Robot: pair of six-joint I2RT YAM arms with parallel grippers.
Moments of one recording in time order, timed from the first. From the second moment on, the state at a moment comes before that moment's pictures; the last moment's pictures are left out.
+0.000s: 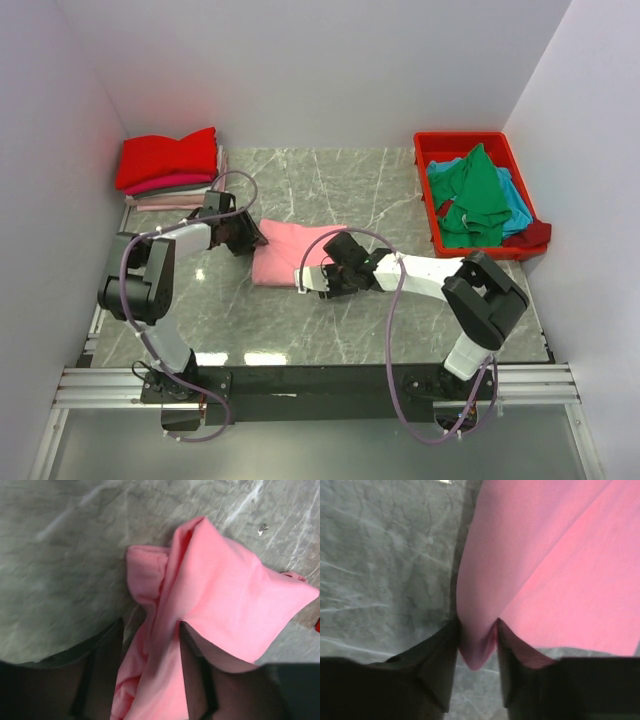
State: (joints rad) left arm -0.18 1.76 0.95 -0.12 0.27 -0.71; right arm 0.81 1.66 0.89 -0.28 -0.12 -0.98
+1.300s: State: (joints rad) left arm -0.27 2.01 1.33 -0.40 0.42 -0.42; right arm 0.57 1.19 0.88 -0.47 -0.39 -0.81
